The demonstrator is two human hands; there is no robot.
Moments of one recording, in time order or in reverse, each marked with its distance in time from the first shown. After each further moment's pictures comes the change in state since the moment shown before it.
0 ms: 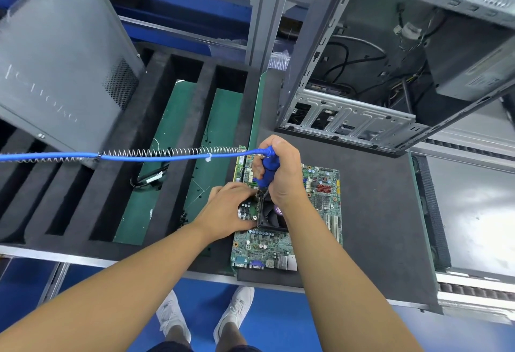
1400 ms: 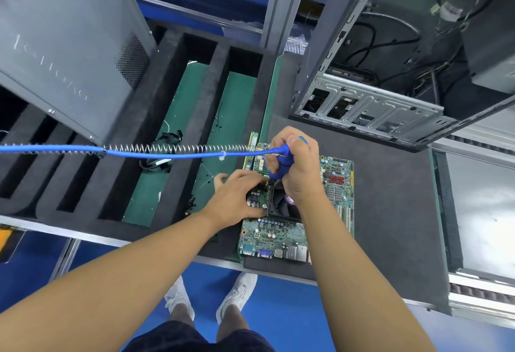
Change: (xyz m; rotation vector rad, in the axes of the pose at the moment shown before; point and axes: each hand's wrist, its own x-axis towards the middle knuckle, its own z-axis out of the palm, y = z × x) left_hand -0.003 0.004 0.002 -0.067 0.029 -0.090; right_hand -0.007 -0.001 -0.003 -0.095 -0.051 -0.066
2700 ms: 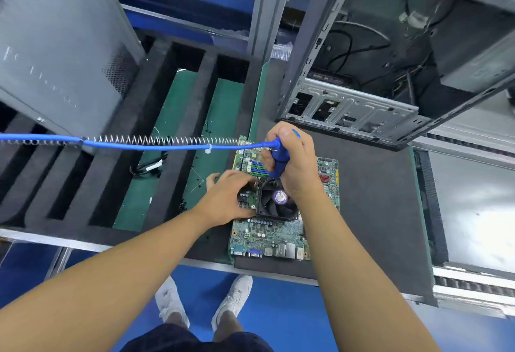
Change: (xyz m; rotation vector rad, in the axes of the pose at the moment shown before) left_hand 0.002 0.012 -0.009 0.039 -0.063 0.007; right_hand -0.006 -0.030 -0.009 -0.056 -0.031 0.023
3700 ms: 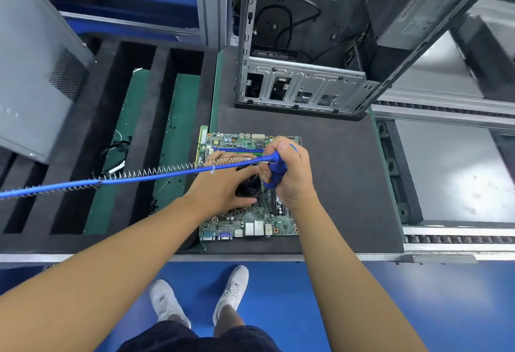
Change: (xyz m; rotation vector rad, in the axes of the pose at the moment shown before) left_hand 0.008 0.074 0.008 0.487 0.085 0.411; right_hand -0.063 0.028 -0.073 0.152 0.089 -0.082
